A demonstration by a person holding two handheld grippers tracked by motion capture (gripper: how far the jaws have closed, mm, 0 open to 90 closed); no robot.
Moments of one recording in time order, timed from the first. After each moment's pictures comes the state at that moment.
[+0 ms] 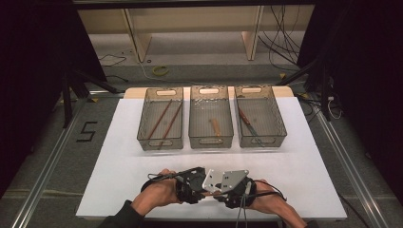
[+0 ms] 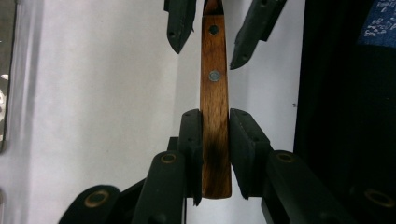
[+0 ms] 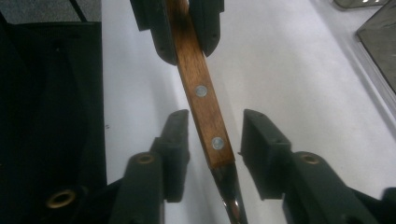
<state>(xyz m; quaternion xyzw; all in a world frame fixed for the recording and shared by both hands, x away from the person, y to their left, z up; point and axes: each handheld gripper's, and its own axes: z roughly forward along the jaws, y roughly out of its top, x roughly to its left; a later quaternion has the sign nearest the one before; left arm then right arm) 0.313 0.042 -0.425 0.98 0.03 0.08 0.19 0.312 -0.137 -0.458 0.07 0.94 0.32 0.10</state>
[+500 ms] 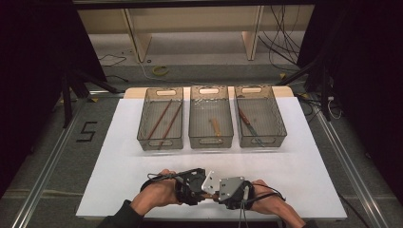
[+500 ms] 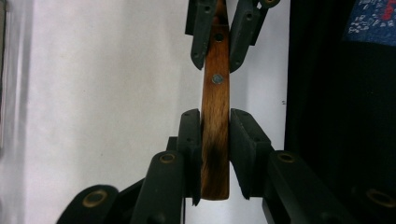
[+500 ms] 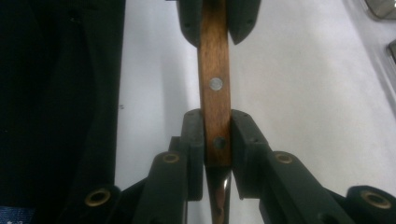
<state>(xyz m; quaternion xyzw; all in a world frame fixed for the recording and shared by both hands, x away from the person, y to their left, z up) 0.312 0.044 -0.422 0.98 0.01 0.08 0.19 0.306 -0.133 -0.463 0.01 0.95 0.29 0.11</state>
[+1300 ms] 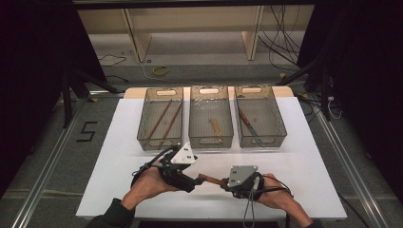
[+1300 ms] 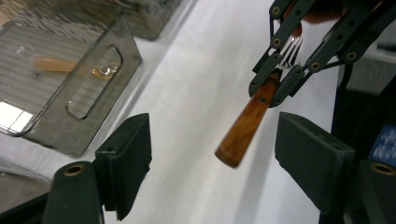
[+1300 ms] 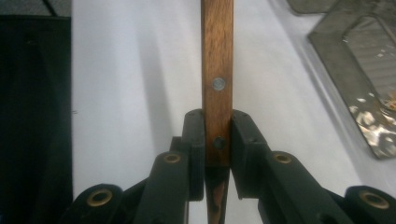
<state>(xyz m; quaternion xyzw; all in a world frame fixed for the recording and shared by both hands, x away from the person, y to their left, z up) 0.338 0.092 -0.400 0.89 0.18 0.11 0.41 0.323 -0.158 -0.444 0.08 0.93 0.32 0.14</state>
